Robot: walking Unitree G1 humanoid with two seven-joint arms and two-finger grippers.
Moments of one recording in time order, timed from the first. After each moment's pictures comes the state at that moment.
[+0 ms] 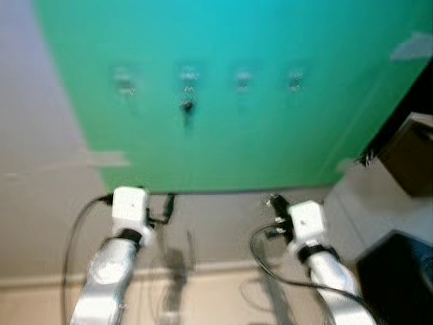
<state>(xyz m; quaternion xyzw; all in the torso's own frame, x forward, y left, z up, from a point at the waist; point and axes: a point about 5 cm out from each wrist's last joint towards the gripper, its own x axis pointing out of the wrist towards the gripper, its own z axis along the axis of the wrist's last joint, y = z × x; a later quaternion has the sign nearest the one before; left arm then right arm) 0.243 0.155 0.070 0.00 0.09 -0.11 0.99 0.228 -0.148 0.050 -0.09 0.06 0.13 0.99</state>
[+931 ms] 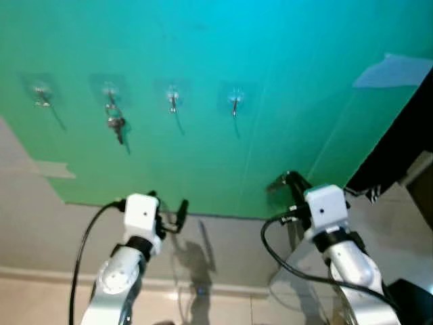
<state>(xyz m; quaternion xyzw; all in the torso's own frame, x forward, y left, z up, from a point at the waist) 0.230 0.153 0.070 0.01 0.08 -0.13 0.99 0.226 -0.147 0.115 -0.13 -0.03 0.12 0.98</state>
